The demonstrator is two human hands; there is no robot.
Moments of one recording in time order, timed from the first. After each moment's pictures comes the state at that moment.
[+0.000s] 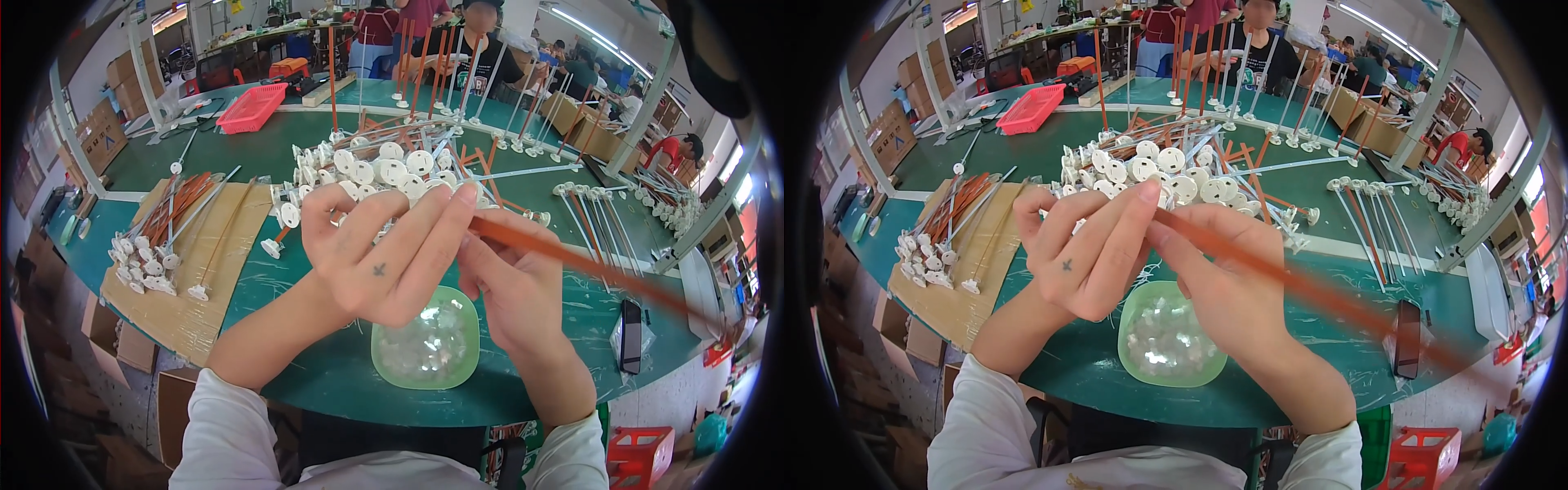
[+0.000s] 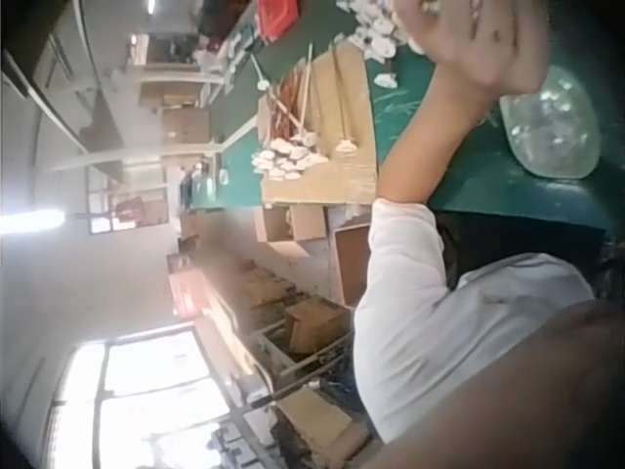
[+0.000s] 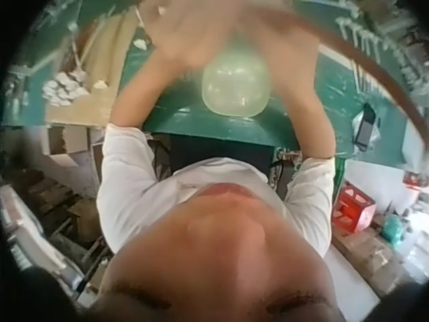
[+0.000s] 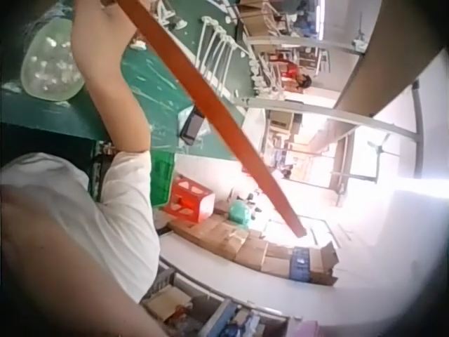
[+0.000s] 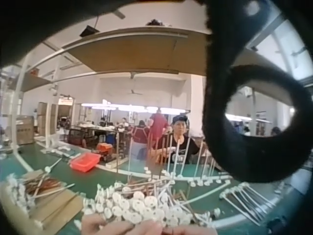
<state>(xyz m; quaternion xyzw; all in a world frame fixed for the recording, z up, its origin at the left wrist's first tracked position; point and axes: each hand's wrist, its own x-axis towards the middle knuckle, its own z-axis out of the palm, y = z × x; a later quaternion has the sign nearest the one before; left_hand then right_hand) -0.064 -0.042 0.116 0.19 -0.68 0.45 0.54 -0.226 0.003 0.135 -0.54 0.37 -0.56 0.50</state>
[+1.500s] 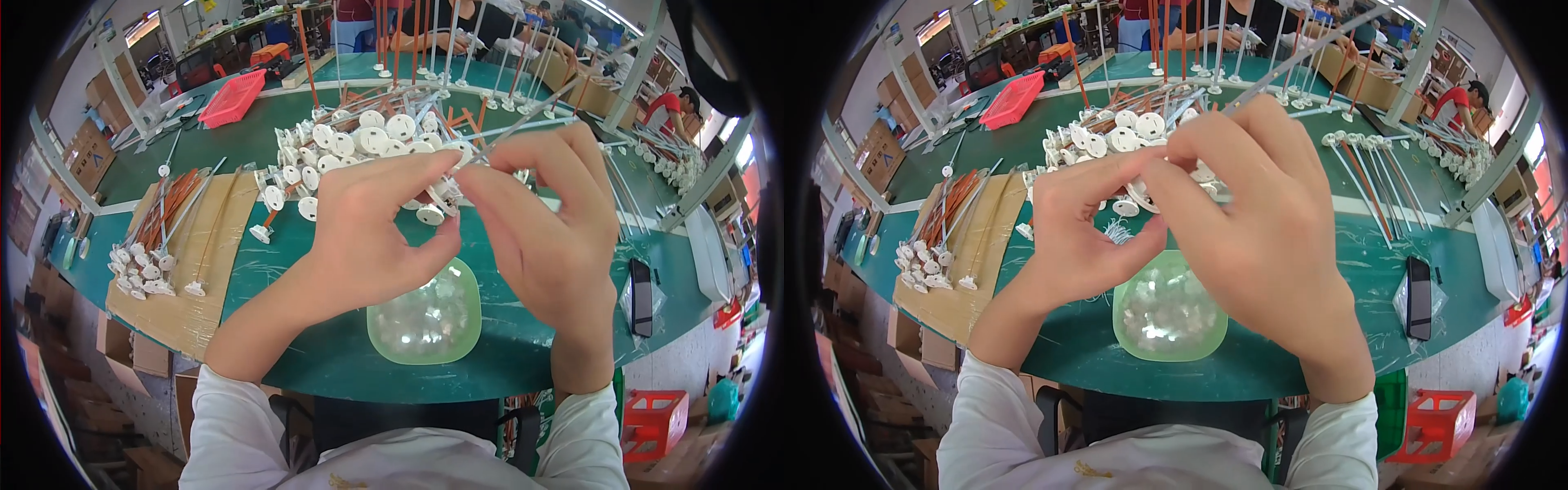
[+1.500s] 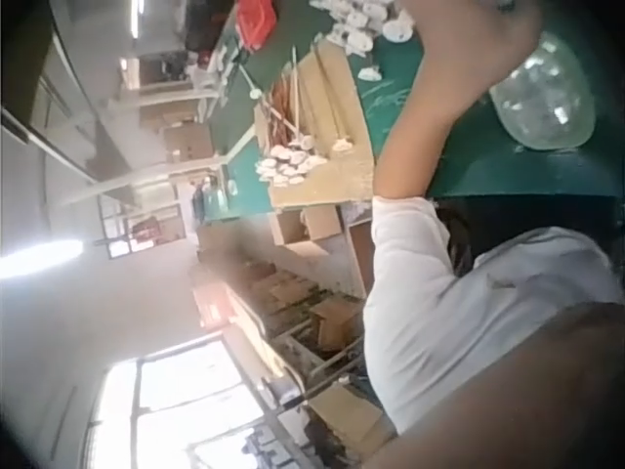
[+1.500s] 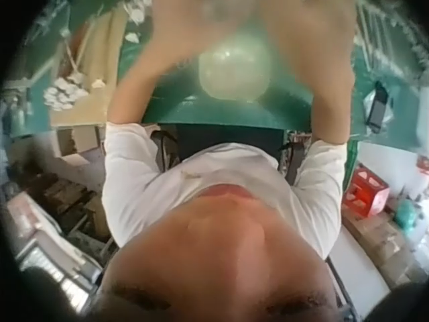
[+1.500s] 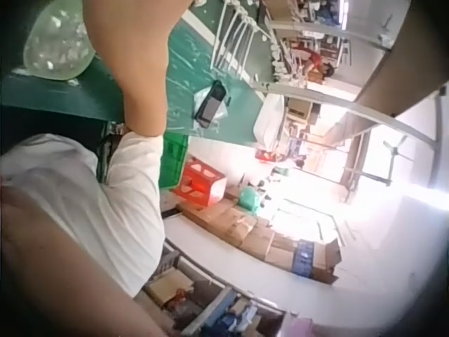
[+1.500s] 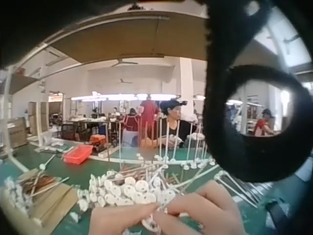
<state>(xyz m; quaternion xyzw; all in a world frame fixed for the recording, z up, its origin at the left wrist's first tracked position) -0.075 -0.038 0.119 0.25 -0.82 -0.11 0.50 -0.254 0.001 0.158 -0.80 0.30 -0.43 -0.29</state>
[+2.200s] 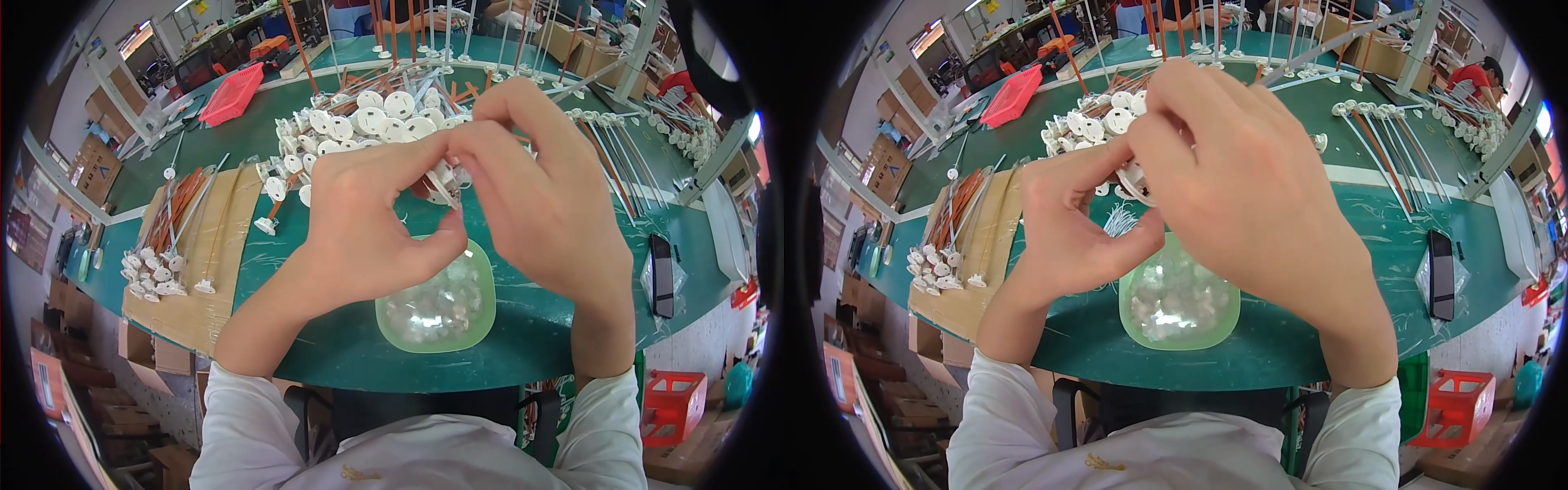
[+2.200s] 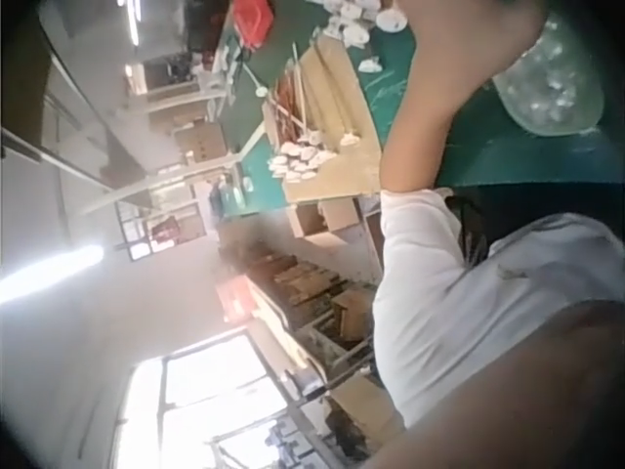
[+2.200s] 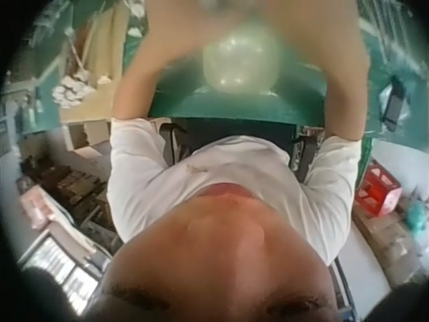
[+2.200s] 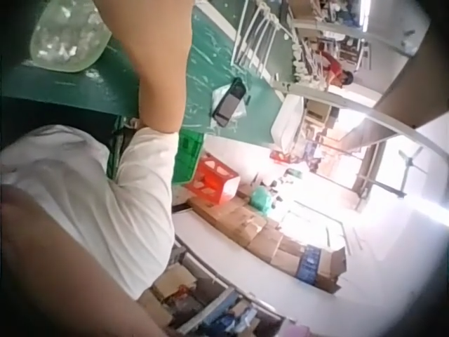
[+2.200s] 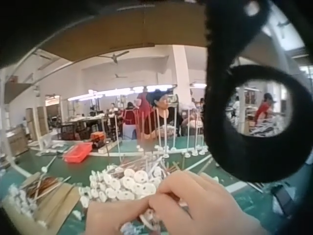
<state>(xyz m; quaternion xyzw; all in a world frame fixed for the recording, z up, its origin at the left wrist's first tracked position) -0.077 -0.040 0.118 0.24 -0.84 -0.07 0.48 -0.259 -0.014 0.149 -0.83 0.30 -0.40 -0.23</state>
